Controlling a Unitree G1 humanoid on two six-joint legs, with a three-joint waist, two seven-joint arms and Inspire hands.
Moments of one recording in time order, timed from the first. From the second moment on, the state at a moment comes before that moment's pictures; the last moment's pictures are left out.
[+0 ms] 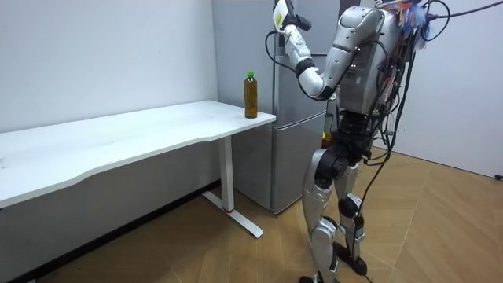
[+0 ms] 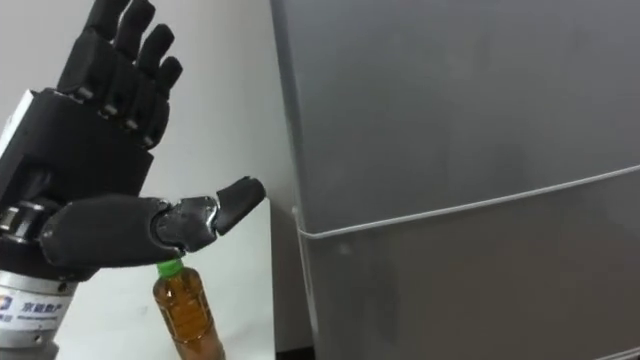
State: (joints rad) left arm -0.23 0.18 -0.03 -0.54 -0.36 -0.03 -0.15; right arm 0.10 -0.20 -0.06 1.26 0.39 -0.05 0.16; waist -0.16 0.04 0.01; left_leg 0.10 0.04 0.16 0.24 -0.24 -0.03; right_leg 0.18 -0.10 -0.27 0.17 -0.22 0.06
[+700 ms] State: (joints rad) left arm -0.23 0.15 -0.15 -0.50 -0.40 0.03 -0.29; right arm 0.09 -0.23 0.01 1.24 0.39 -0.03 0.14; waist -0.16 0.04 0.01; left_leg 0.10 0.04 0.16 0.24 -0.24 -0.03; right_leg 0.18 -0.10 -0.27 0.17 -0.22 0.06
